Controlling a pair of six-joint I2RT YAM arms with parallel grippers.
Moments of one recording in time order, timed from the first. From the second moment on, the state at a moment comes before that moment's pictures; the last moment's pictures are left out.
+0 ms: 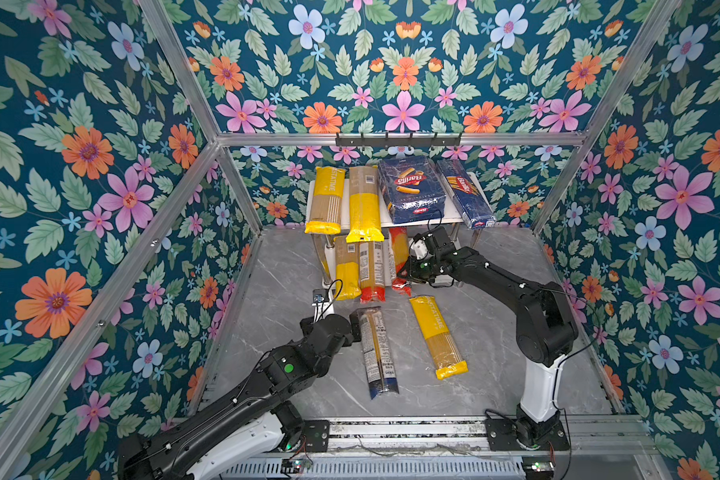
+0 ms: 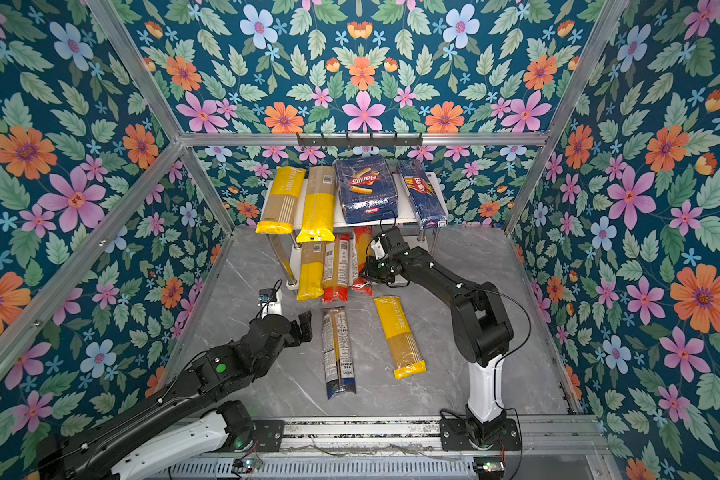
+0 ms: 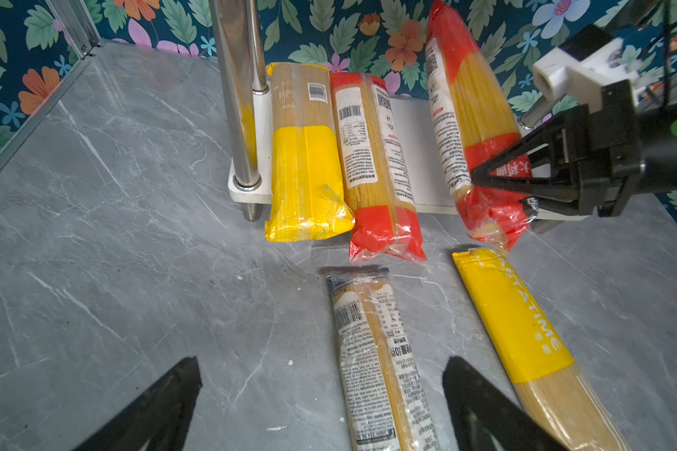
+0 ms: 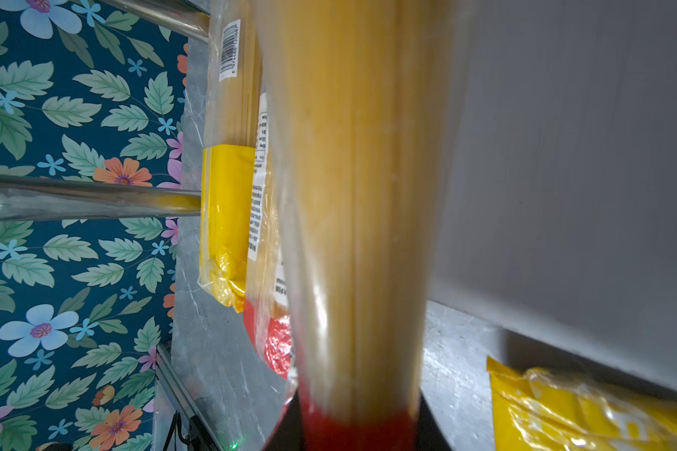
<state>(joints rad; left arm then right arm) -0.91 0.79 0.67 -0.54 -0.62 -0.65 0.49 1.97 1.57 -0.47 -0.42 0.58</state>
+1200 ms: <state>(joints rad) -0.91 0.76 0.61 -0.48 -0.46 -0.68 0.59 1.43 0.95 -0.55 -0.21 0.59</state>
